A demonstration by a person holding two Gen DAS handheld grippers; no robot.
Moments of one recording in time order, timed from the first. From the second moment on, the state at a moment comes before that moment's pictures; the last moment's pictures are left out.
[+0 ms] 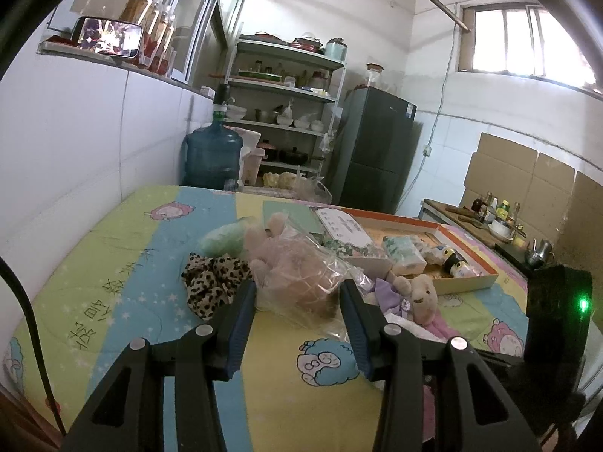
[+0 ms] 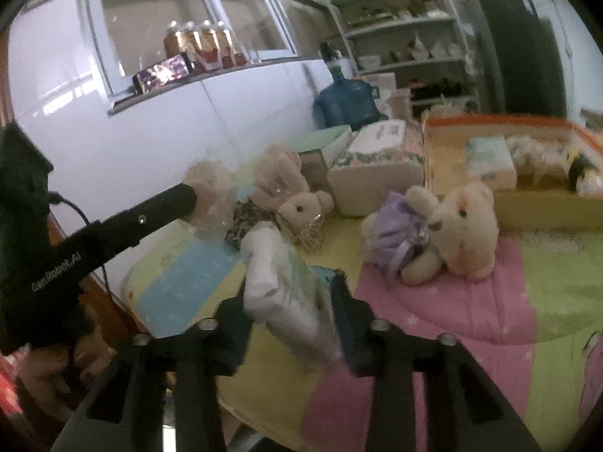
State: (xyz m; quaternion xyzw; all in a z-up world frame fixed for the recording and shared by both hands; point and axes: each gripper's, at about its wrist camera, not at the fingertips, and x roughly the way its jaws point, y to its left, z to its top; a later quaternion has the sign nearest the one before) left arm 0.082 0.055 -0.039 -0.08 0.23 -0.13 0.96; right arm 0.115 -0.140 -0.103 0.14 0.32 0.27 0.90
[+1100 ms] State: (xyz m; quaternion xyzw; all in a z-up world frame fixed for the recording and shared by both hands) left arm 0.096 0.001 -0.014 -0.02 0.22 -0.16 0.96; right arm 0.100 -0.227 -0.050 0.16 0.24 0.21 0.94
